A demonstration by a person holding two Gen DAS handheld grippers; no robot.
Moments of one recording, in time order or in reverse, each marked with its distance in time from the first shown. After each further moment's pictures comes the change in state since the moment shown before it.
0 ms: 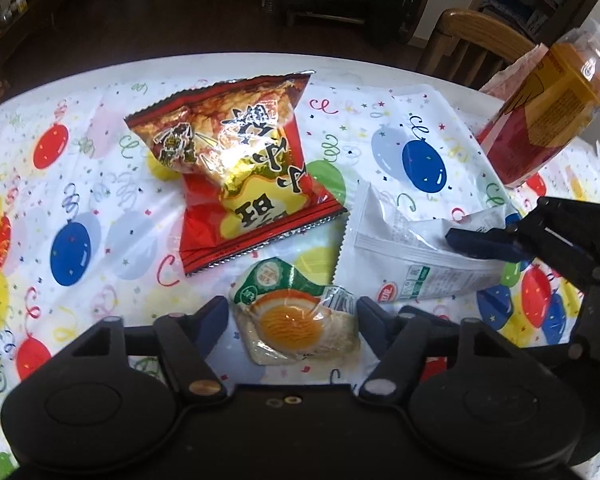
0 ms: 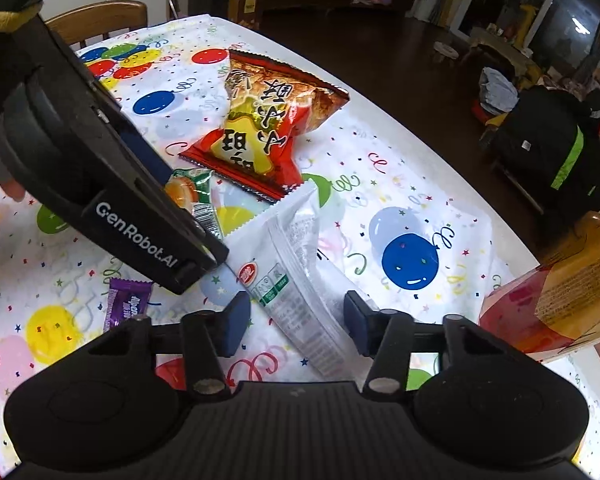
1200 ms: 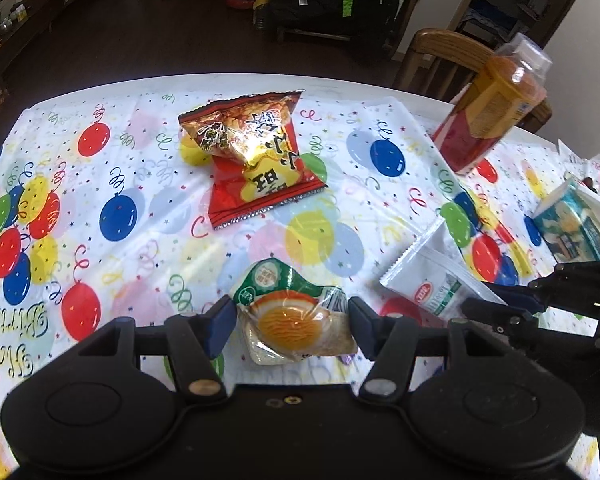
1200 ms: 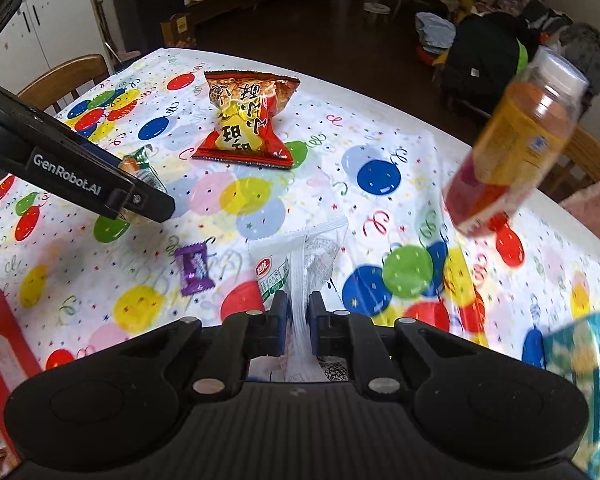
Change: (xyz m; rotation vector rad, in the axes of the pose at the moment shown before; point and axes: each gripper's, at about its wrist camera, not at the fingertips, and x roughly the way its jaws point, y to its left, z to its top) left arm -0.077 0.000 -0.038 0.017 -0.051 -0.030; right arm -0.087 0.015 -0.041 0.311 0.030 -0.014
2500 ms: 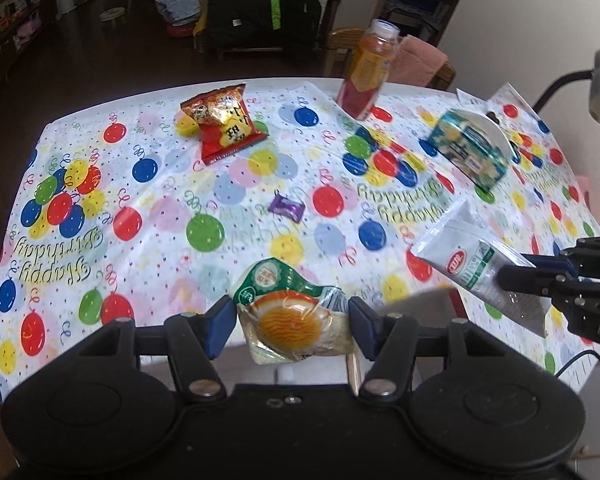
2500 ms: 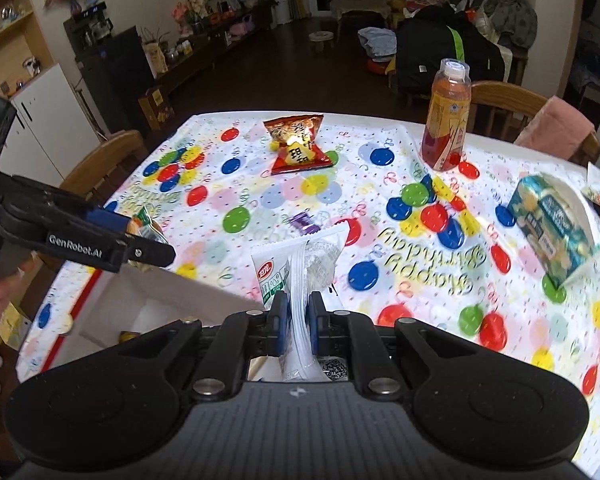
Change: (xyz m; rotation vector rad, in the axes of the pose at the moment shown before) left arm -0.154 0.011 -0.127 0.192 -0.050 -0.105; right arm -0.190 0.104 -0.089 0.293 -0.131 0.011
